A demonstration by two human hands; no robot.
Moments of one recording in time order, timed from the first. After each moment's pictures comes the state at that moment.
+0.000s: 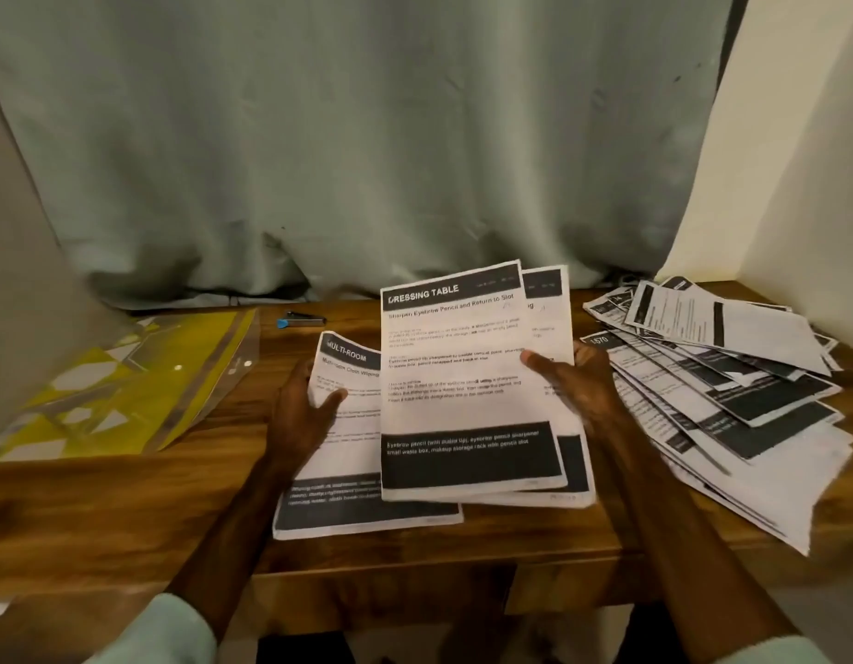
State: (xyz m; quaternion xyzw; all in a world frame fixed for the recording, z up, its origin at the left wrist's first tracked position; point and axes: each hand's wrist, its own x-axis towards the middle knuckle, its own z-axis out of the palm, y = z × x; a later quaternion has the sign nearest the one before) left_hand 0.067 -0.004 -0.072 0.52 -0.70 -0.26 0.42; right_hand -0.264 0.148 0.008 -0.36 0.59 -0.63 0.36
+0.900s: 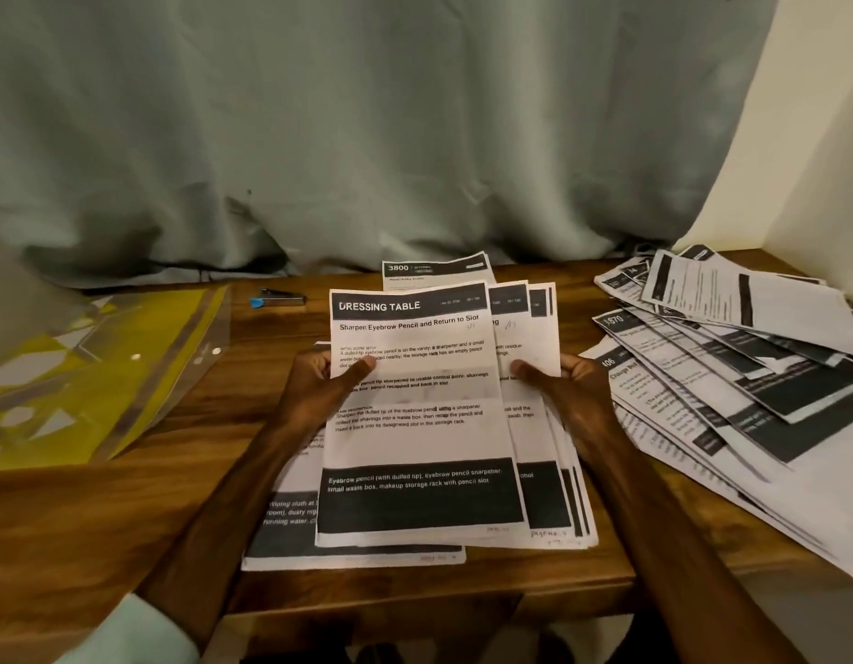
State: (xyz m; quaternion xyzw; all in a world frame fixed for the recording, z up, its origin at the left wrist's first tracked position) left_hand 0.022 -0.013 -0.046 0.43 -0.63 -0.50 0.41; right_hand -0.261 0.119 -0.047 -0.32 0.60 -0.63 0.36
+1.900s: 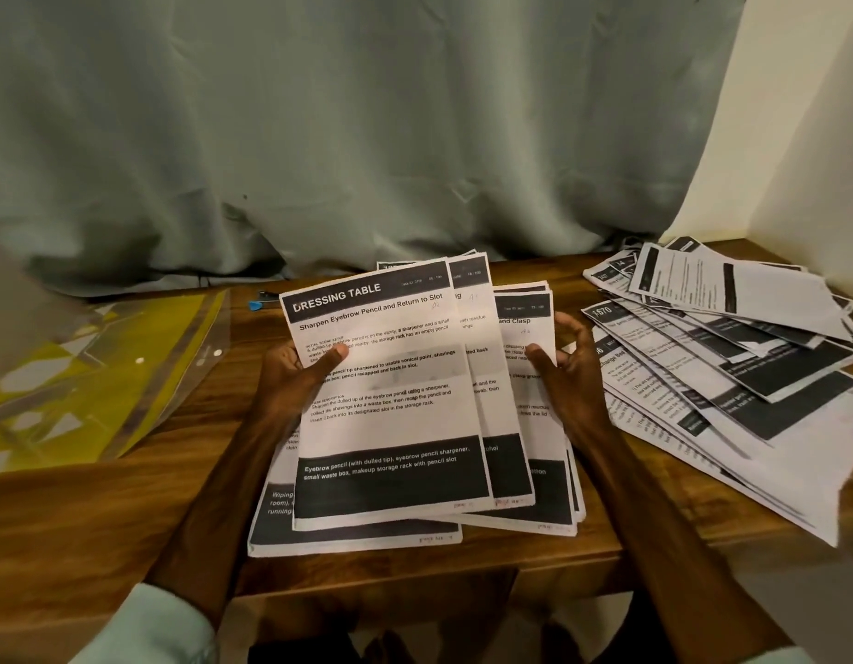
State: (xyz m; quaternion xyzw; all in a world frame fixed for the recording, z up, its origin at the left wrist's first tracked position) left_hand 0.041 -0.023 -0.045 0.43 -0.57 -0.53 0.46; right_hand -0.267 0.118 -0.056 -0.39 0.60 -0.66 0.23
